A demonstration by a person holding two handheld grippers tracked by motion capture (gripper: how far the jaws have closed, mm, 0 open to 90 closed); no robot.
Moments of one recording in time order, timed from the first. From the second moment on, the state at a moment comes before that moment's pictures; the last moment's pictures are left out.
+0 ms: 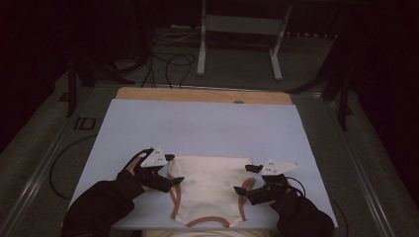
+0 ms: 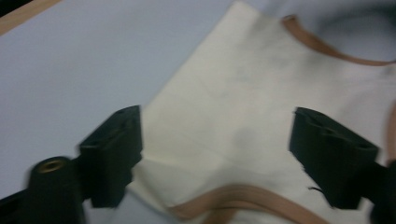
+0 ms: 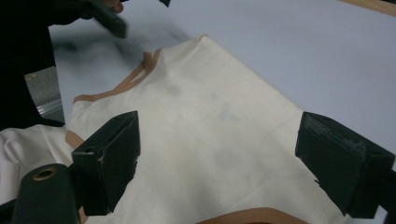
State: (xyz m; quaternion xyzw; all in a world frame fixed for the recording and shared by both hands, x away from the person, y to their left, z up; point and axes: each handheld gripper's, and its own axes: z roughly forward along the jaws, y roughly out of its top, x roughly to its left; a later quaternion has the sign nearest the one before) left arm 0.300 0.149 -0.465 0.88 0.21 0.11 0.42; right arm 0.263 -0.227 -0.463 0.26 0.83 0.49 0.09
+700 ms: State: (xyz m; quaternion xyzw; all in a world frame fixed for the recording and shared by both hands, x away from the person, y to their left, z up) left arm 0.359 0.157 -0.496 0.87 0.29 0.11 0.39; right arm 0.336 -0.240 -0.488 0.32 0.83 0.44 0.11
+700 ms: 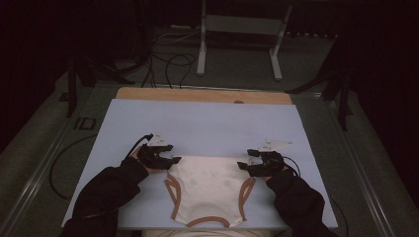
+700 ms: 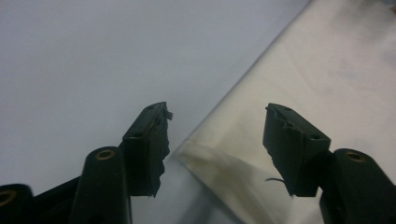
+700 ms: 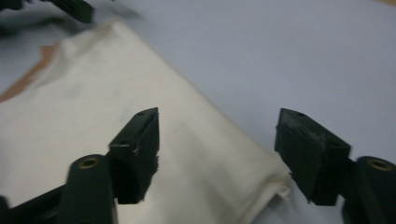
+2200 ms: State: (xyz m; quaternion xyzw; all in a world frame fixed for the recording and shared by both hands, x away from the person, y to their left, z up) left arm 0.378 0.174 -0.501 0.89 0.30 0.06 0.35; right arm 0.367 -0.241 -0.498 0.33 0.87 0.36 0.12
